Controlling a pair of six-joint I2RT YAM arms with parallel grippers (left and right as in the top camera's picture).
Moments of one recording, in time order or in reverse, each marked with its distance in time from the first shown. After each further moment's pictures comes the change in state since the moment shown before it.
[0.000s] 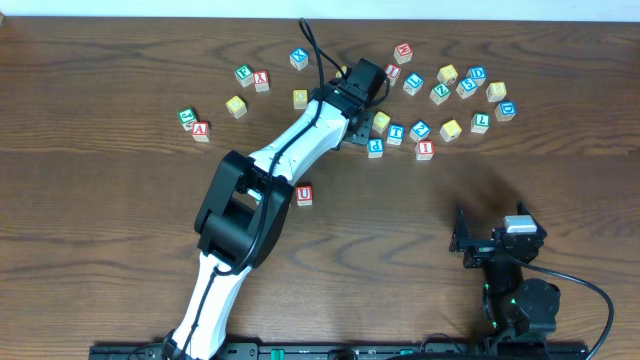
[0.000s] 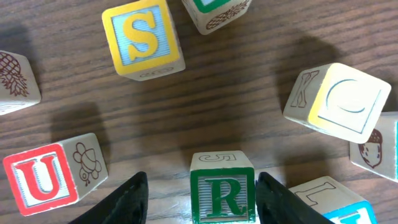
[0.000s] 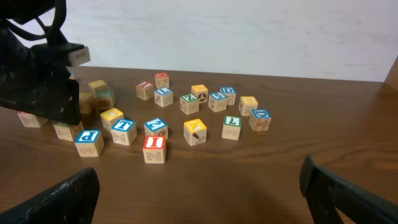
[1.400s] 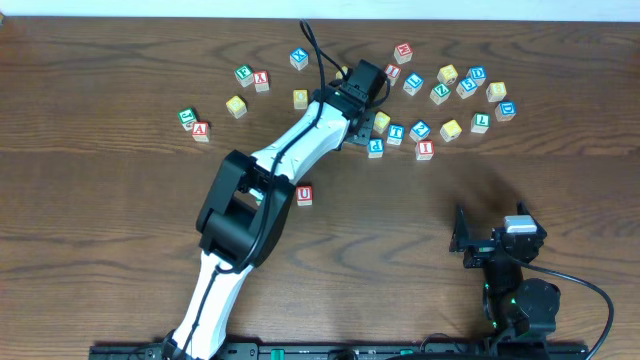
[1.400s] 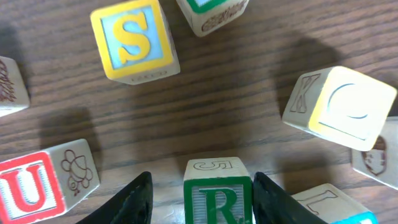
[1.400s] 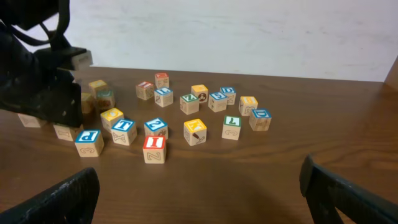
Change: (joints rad) left arm -0.001 0.014 -0.007 0.026 0.001 0.000; right arm 0.000 0.000 0.000 0.000 0.000 0.000
